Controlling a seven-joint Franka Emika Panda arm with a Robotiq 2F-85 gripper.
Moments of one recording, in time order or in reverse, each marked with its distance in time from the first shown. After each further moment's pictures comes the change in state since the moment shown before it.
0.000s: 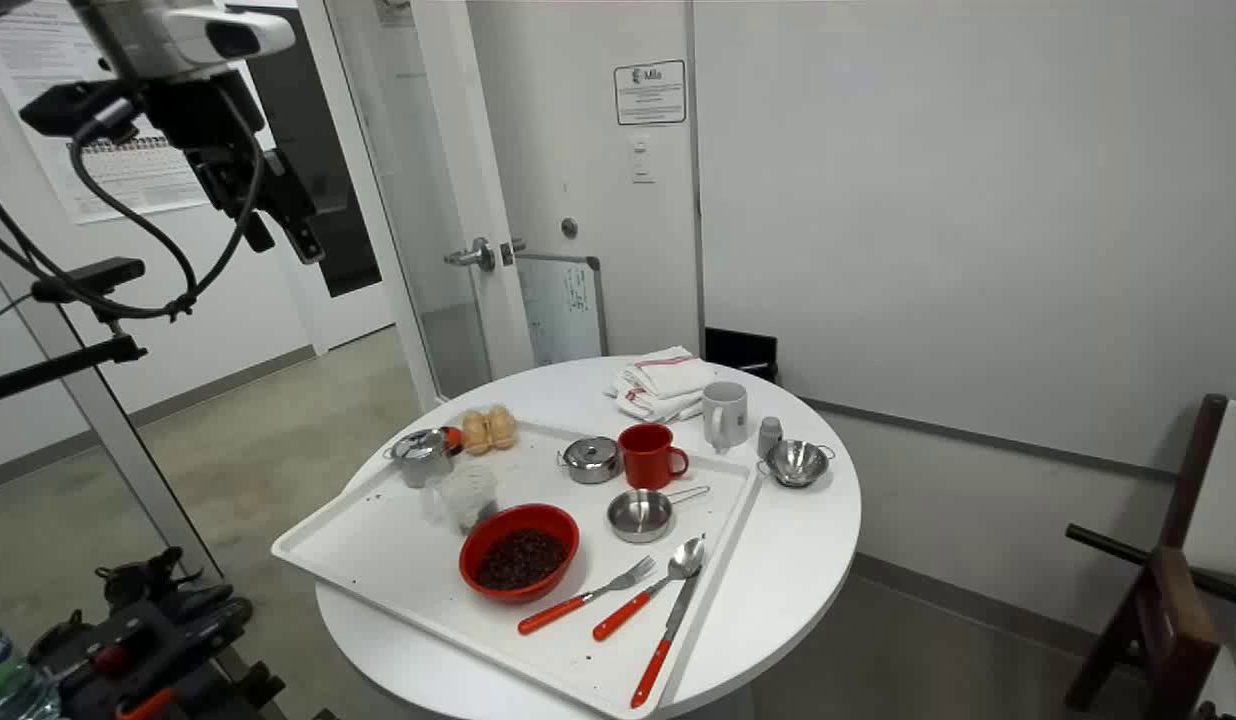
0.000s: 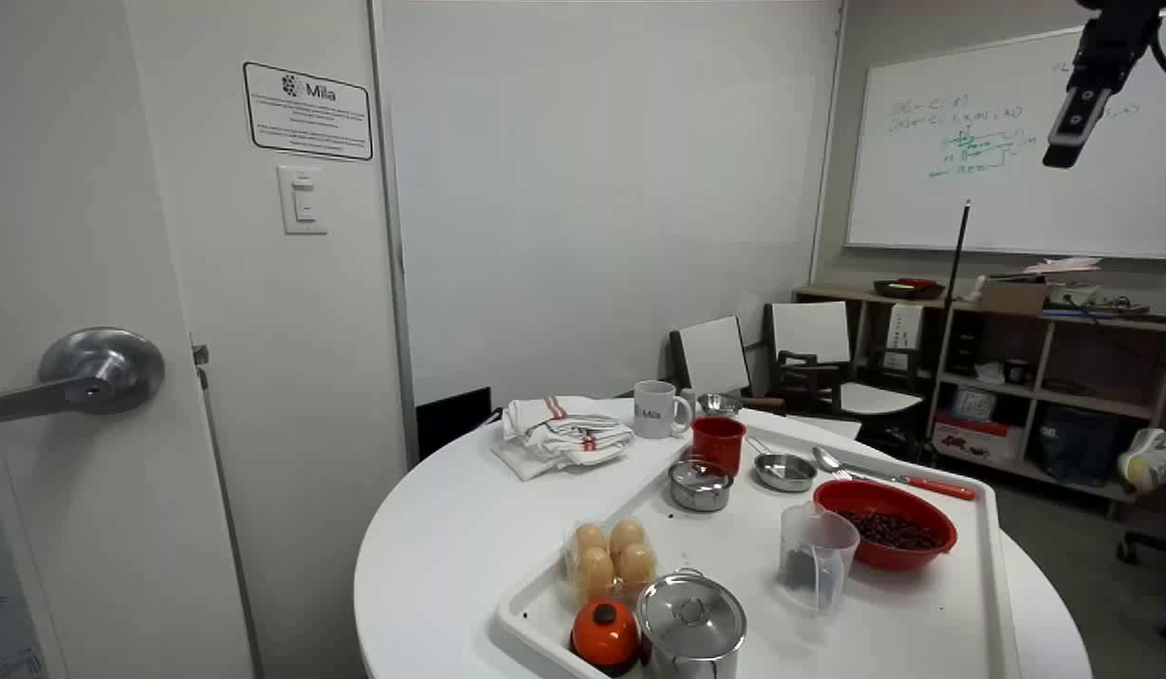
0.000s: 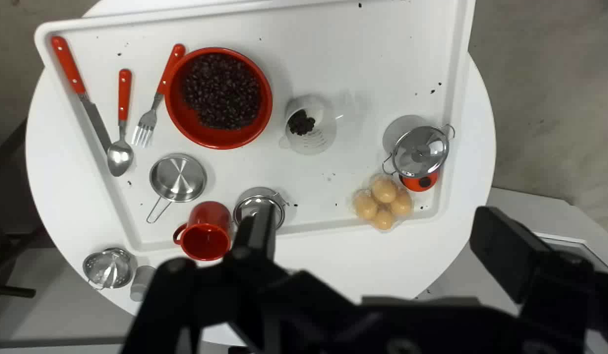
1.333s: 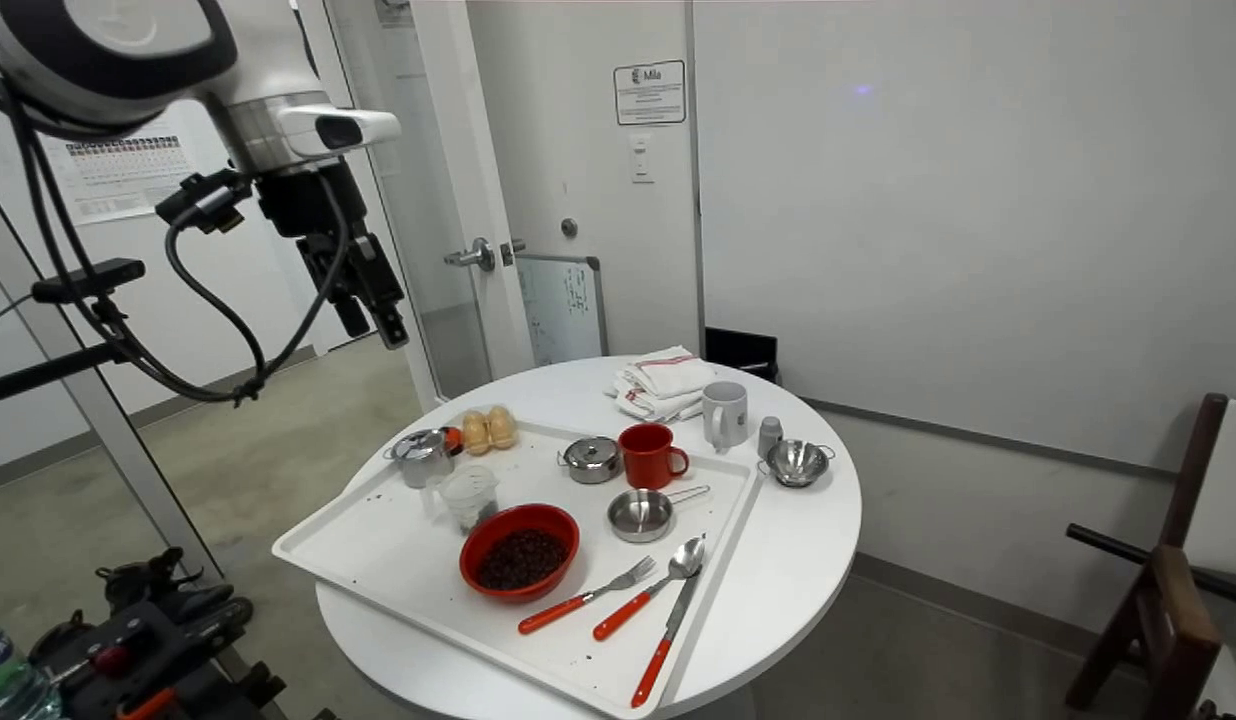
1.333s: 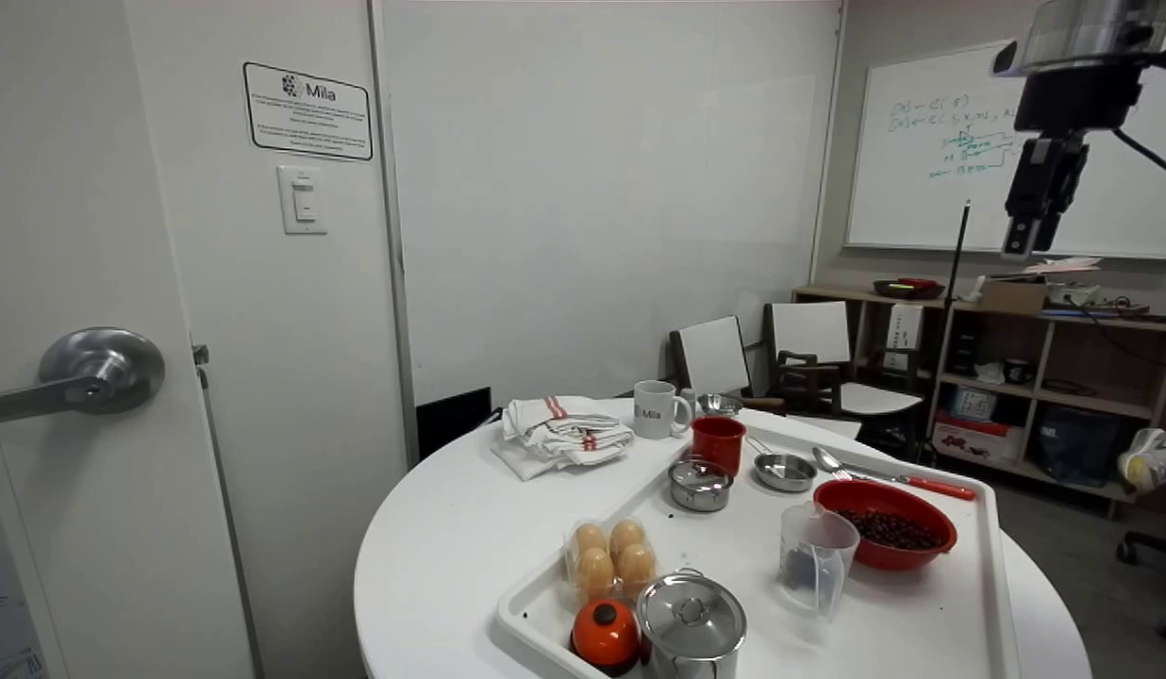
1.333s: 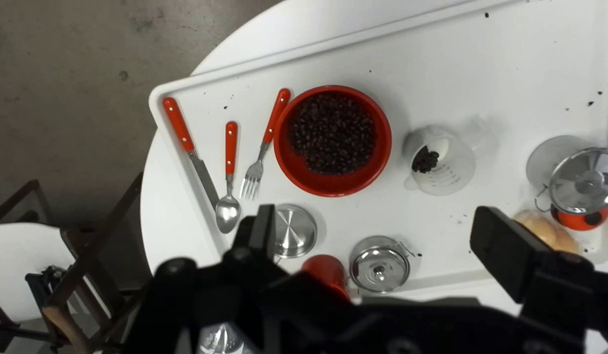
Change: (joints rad) arm -0.162 0.184 -0.006 -0.036 -0.180 0.090 0.083
